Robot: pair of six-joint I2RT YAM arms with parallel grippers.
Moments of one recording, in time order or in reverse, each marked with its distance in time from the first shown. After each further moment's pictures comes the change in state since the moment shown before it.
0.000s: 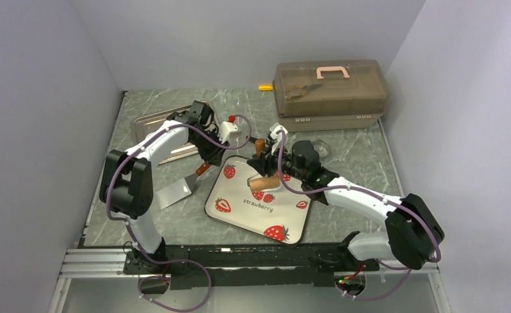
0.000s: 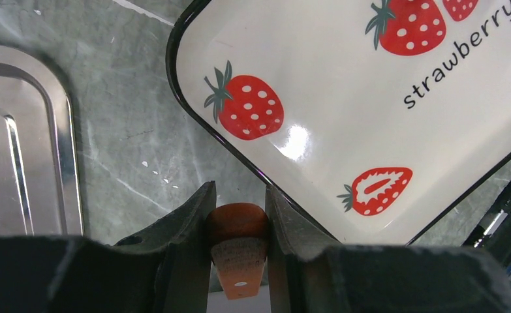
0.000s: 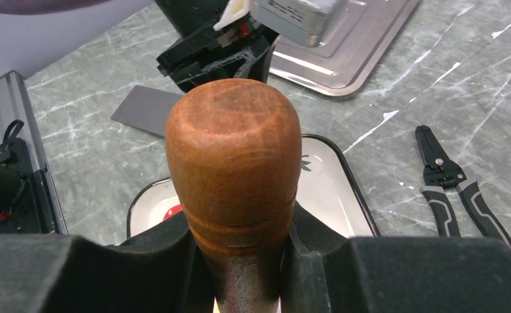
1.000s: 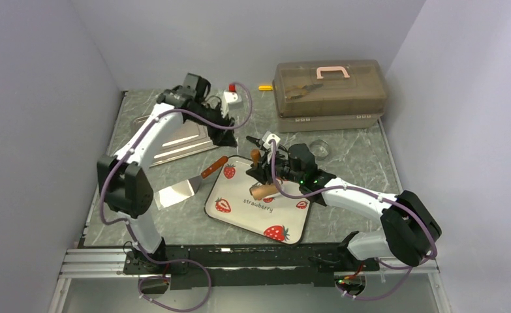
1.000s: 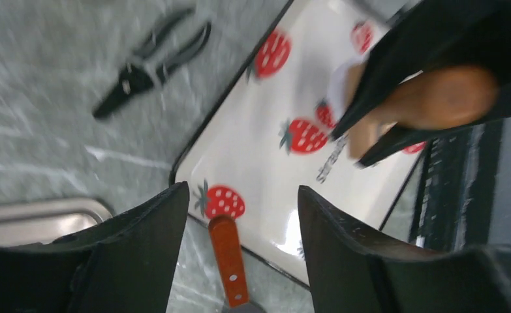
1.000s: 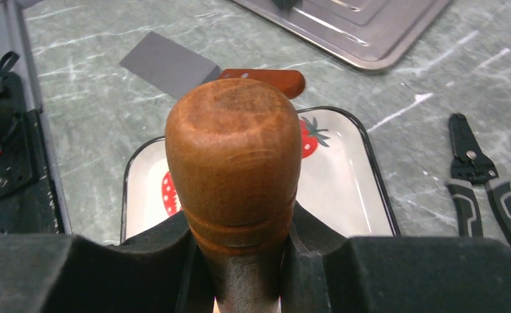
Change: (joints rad) left arm 0.005 0.038 0.268 -0.108 0.304 0.018; right arm 0.018 0.035 -0.023 -0.034 -0.071 -0.113
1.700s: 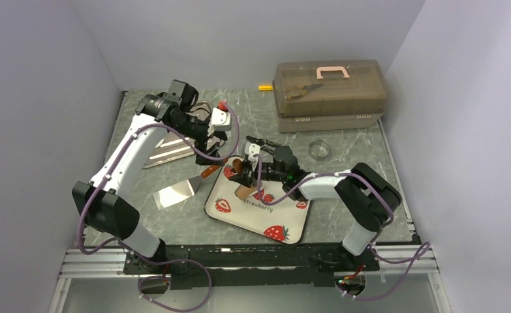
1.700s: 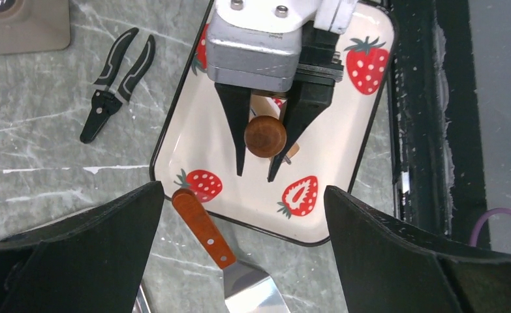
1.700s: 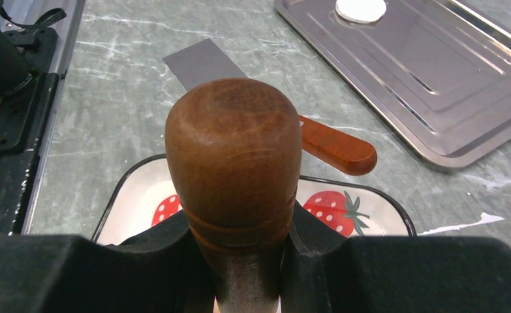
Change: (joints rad) left arm -0.002 -0.230 0.027 -0.314 0.117 0.369; right arm 0.026 0.340 0.037 0.413 -0.286 -0.155
